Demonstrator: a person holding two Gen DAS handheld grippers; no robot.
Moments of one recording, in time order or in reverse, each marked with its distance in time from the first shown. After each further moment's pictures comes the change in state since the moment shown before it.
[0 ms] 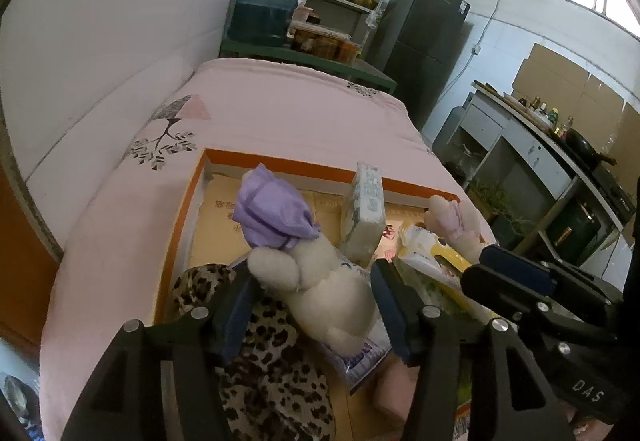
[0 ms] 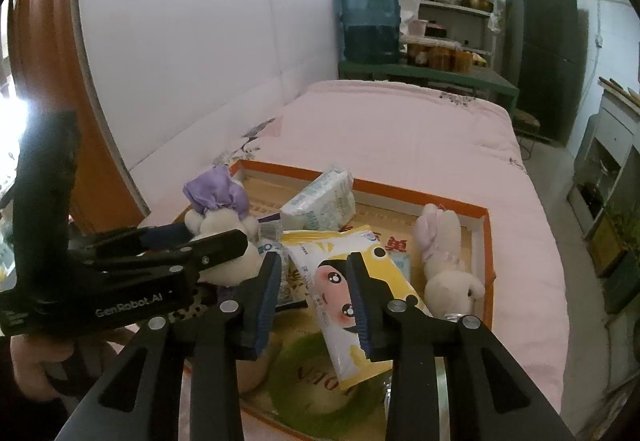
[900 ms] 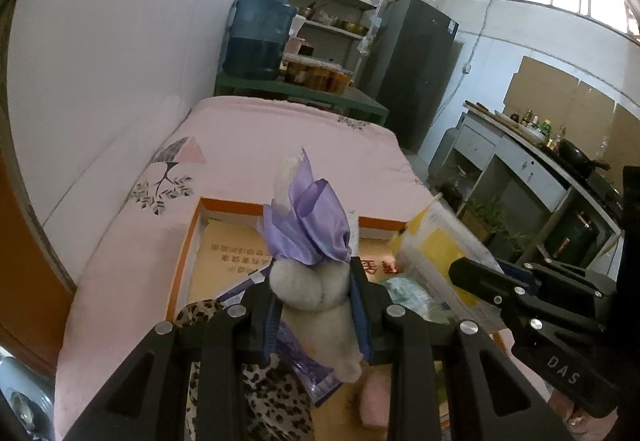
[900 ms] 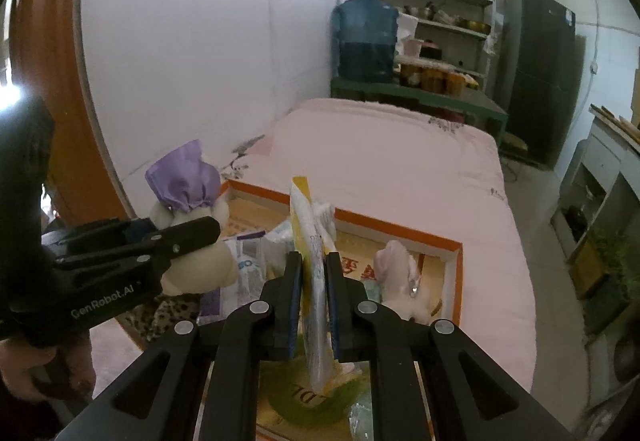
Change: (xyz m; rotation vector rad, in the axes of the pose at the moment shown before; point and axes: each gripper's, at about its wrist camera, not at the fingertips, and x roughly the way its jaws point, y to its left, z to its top) left arm -0.023 -0.019 0.014 0.032 -0.099 0.005; right arm -0.017 0.006 0.018 -0.060 -0.026 -0.061
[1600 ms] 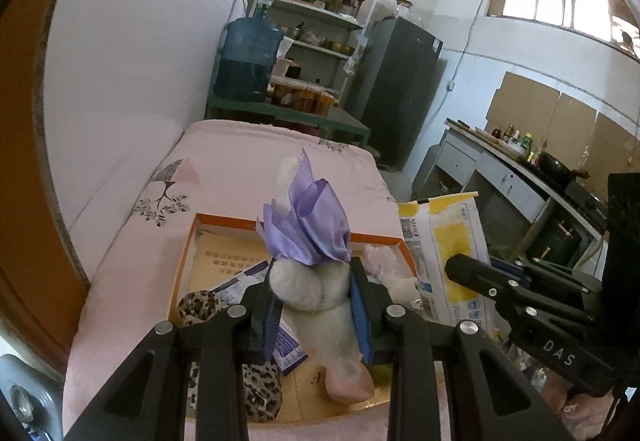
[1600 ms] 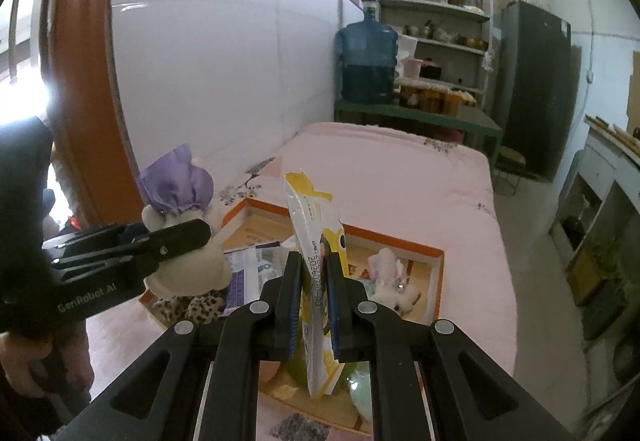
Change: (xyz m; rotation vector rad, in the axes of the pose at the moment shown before) left arm -0.055 -0.014 0.000 0.005 -0.071 -0.052; right arm -0.063 0.000 -0.001 0.004 -0.073 0.017
